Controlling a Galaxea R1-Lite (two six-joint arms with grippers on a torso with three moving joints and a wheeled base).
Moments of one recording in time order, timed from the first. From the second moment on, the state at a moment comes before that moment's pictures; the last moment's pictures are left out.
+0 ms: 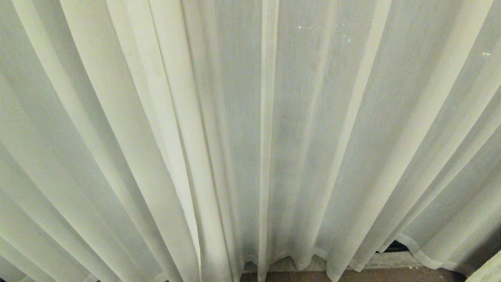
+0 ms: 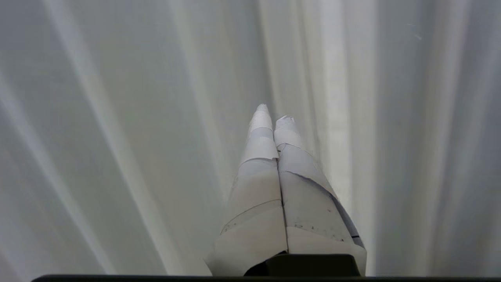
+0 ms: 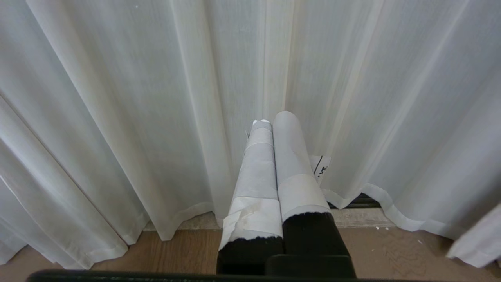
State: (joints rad) left arm 0.00 0.00 -0.12 -0.19 -0.06 0.17; right arm 0.00 0.00 0.00 0.00 -0.01 0.01
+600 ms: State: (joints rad) left arm -0.09 0.43 -0.43 -0.16 -0.14 0.15; right arm 0.00 0.00 0.00 0.00 -0.01 0.01
